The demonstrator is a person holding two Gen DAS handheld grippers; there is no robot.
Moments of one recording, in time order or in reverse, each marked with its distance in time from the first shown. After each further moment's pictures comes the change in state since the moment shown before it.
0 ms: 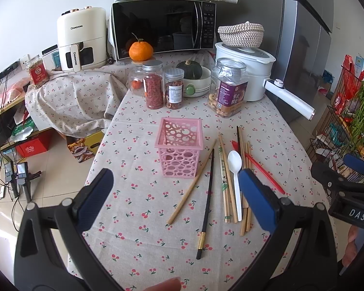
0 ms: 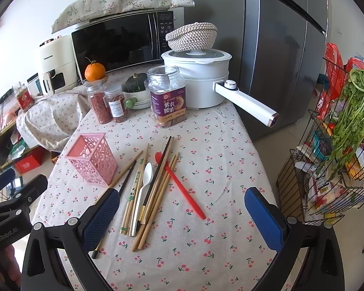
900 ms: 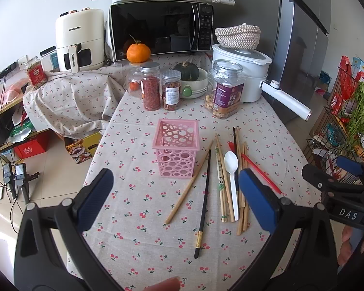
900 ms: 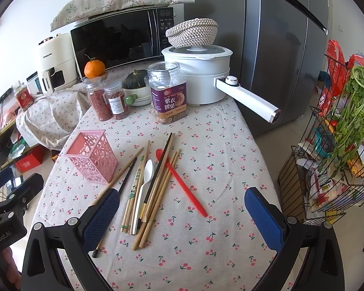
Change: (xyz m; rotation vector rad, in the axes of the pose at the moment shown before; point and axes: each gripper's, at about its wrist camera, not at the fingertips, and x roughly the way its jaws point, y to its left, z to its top) left arm -0.001 -0.010 0.008 0.000 -0.004 -0.009; right arm 0.005 0.000 -0.002 0.002 0.015 0.004
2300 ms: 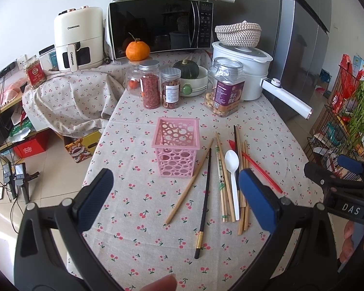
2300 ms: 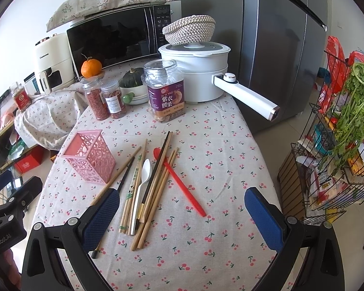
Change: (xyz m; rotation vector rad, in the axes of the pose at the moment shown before) left arm 0.006 0.003 0.006 -0.005 0.031 -0.017; right arm 0.005 -0.004 0.004 0.014 0.021 -0.009
